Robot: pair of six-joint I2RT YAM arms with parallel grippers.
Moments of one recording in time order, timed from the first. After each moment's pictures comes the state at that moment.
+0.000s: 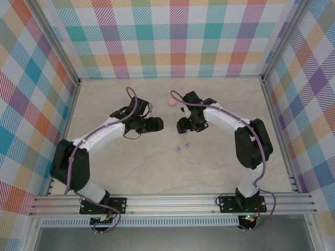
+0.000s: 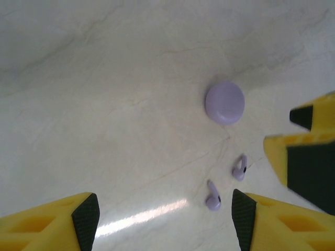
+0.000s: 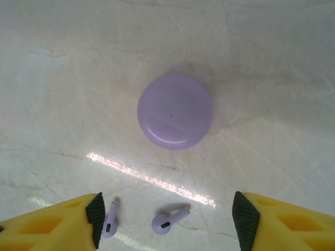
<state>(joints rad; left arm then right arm) -0.49 1.60 1.16 -0.52 0.24 -0.54 0.55 1.86 1.40 -0.82 -0.13 0.25</state>
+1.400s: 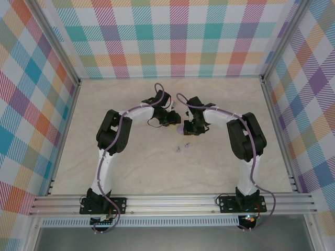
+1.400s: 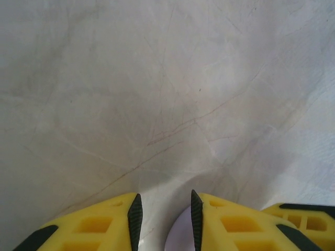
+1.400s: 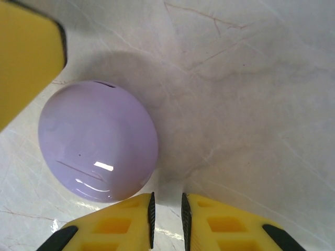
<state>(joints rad) -0.52 2.25 1.66 -0.47 0.48 -0.54 0.48 2.00 1.35 -0.68 -0.22 0.39</state>
